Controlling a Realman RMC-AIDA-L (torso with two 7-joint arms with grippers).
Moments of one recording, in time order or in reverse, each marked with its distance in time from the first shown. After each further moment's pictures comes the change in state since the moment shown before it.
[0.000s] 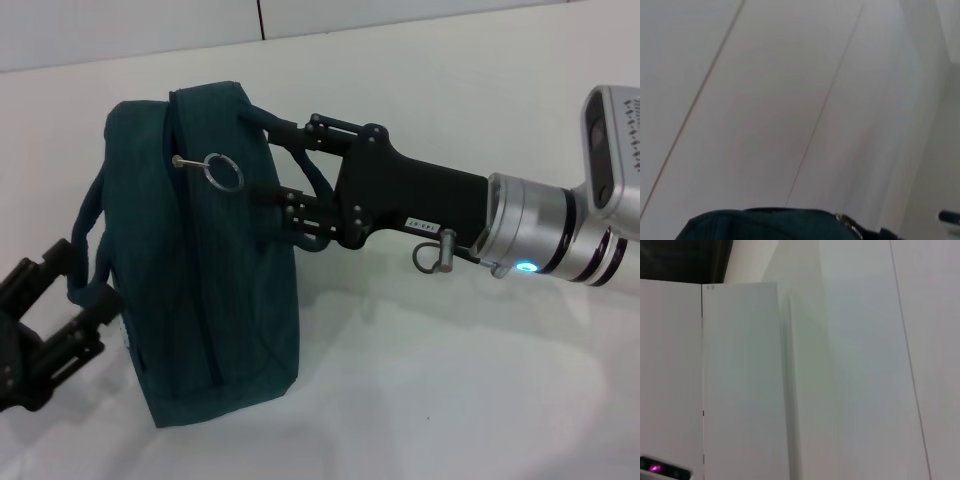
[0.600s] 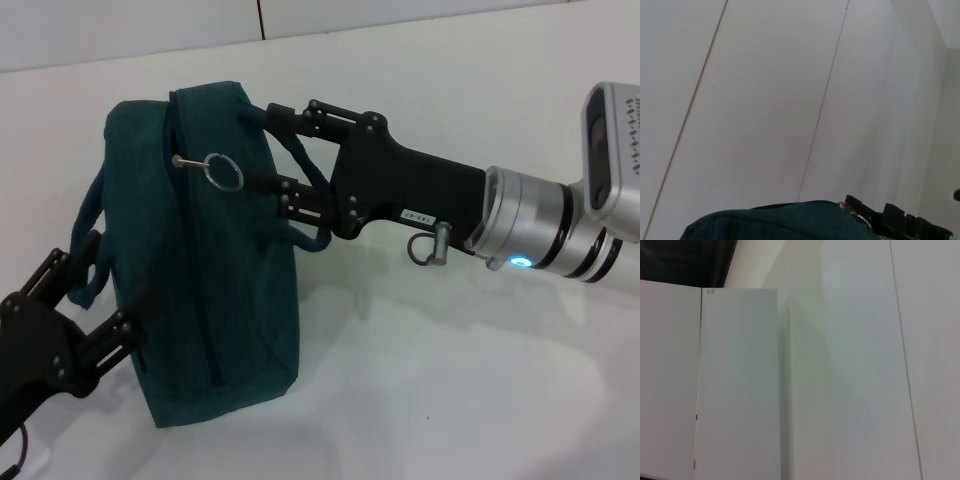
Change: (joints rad) left arm -0.095 -0.009 0.003 -0.204 -0.026 -0.004 0.245; right arm -0.006 0.006 0.025 -0.020 -0.001 0.009 -0.043
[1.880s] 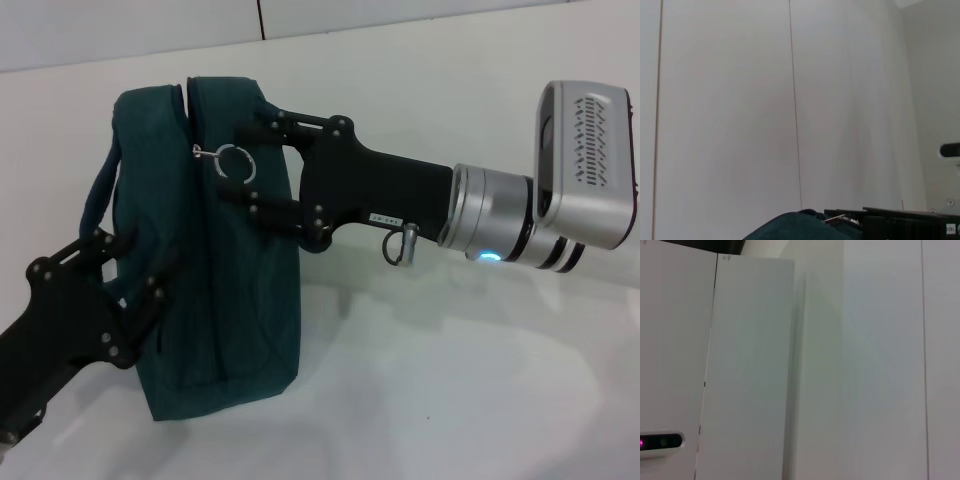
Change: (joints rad) left arm -0.106 0.002 0.026 -0.097 -0.027 -0.026 0.358; right arm 0.011 -0.010 0.003 -0.093 -0.062 0.137 -0.056
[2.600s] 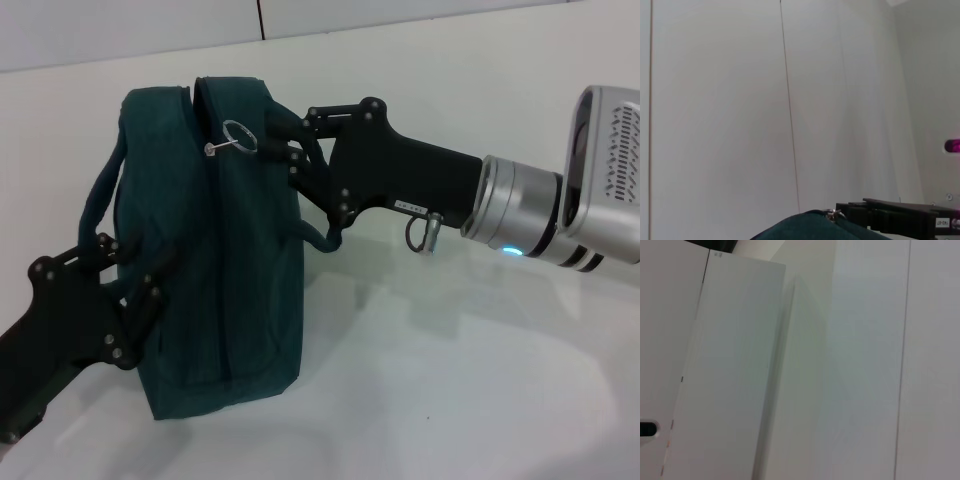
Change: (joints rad) left arm -0.004 0.002 0.000 -0.001 0.007 0.005 0.028; right arm -0.078 0.007 0.181 -0.048 -0.148 0.003 -0.061
